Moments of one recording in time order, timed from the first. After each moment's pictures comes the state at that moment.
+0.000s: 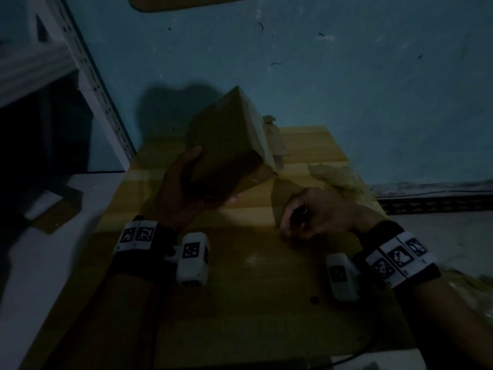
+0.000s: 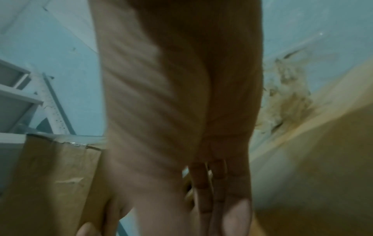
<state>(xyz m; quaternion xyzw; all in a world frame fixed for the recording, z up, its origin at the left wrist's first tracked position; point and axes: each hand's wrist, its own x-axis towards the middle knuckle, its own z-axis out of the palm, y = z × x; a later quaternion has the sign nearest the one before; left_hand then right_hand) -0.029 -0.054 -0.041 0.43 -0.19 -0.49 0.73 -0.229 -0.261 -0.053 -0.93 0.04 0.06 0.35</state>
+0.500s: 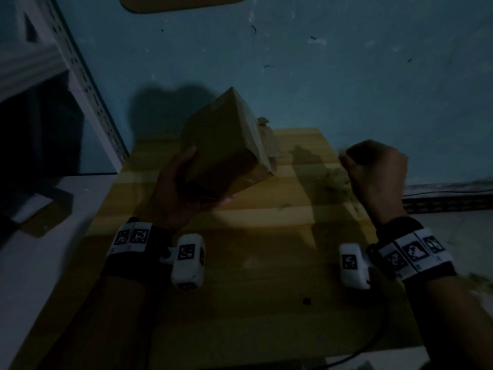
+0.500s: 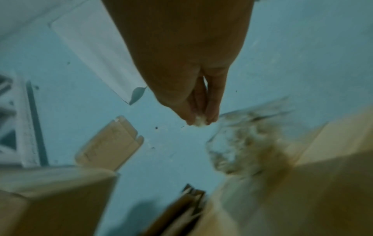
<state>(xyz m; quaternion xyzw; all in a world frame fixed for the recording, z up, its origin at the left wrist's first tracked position) -0.031 -0.058 -0.040 0.42 -0.20 -0.50 0.73 -0.259 -0.301 -0.037 -0.80 0.37 -0.45 0.14</state>
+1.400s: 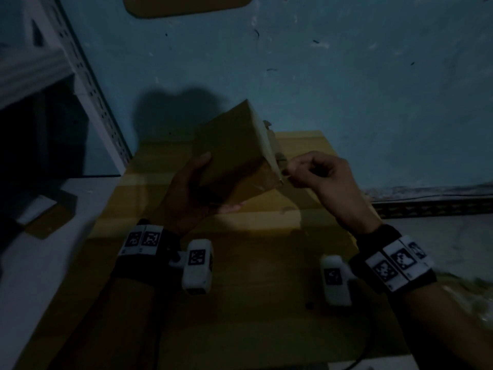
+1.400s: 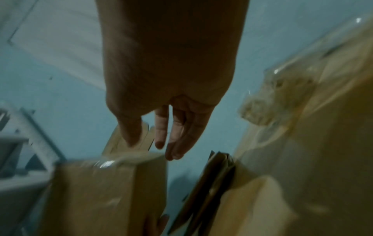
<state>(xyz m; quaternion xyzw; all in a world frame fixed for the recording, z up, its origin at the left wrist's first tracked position) -0.036 -0.068 -0.044 0.42 -0.17 -0.51 0.73 -0.227 -0.246 -0.033 -0.76 0.17 -0.34 0.52</state>
